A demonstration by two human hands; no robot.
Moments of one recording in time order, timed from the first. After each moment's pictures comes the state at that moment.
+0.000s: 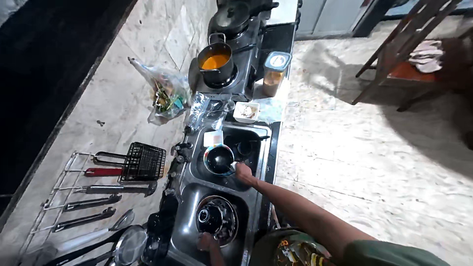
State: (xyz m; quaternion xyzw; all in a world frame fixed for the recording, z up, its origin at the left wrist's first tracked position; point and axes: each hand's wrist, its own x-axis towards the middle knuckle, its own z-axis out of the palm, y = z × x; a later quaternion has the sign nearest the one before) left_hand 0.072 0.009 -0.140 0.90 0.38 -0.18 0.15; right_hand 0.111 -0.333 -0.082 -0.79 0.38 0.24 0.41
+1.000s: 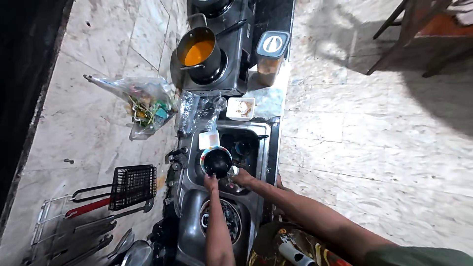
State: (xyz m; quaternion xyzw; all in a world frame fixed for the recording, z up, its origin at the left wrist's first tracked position) left_hand 0.228 -0.208 -0.159 0.91 0.09 -0.23 0.32; right_hand 0.096 -0.354 -0.097 -0.50 0.38 0.18 0.76
